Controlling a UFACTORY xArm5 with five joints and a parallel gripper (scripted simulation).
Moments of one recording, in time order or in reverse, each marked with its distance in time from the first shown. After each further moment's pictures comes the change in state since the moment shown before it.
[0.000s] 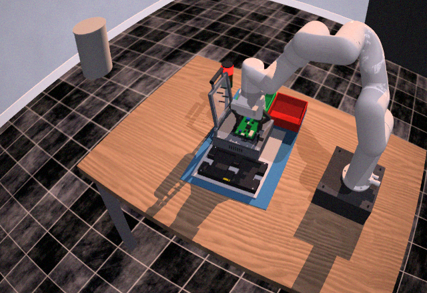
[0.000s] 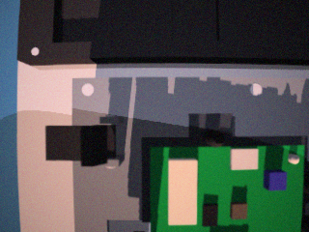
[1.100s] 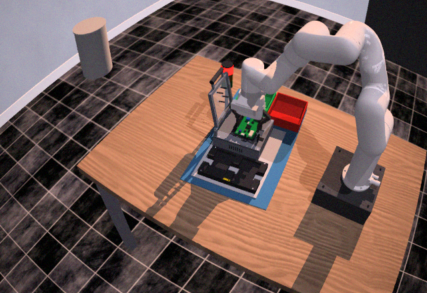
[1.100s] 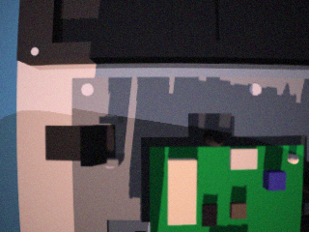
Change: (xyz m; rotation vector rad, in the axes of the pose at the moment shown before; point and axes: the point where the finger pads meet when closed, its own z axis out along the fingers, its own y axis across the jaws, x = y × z) arm 0.000 0.000 0.000 -0.001 0.000 0.000
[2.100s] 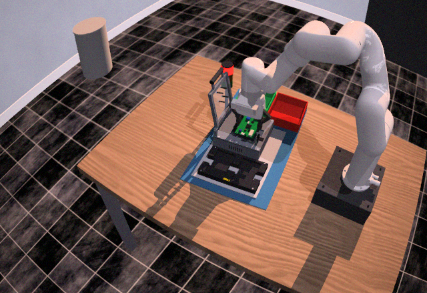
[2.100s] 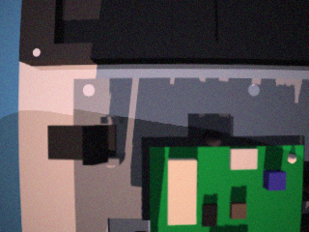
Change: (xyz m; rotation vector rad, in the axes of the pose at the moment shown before) arm 0.000 0.000 -0.003 0.000 0.000 0.000
